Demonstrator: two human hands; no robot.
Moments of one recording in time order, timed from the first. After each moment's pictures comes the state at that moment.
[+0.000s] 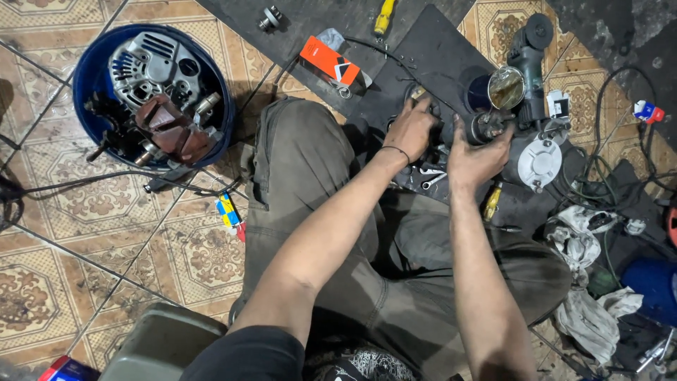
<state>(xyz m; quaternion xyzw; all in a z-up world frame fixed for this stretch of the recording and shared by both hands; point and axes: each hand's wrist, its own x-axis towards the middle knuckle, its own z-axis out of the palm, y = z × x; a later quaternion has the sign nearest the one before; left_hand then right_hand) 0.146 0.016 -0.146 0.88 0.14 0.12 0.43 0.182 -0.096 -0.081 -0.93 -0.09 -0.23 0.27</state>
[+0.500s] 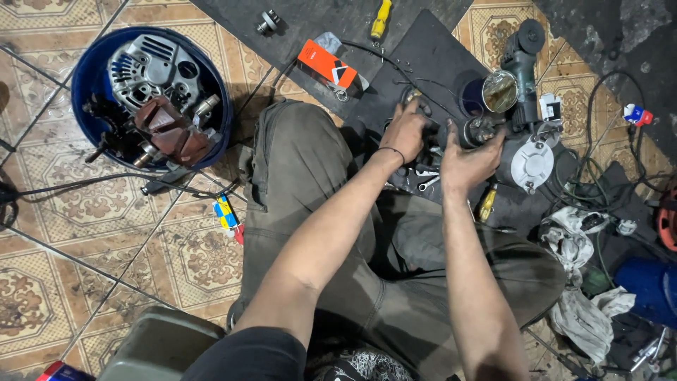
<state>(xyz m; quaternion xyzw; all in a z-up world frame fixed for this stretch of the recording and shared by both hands) 0.167 0.001 -0.200 0.86 0.16 0.10 0.48 0.174 -0.096 -0.079 -0.94 -0.07 -0.22 0.26</state>
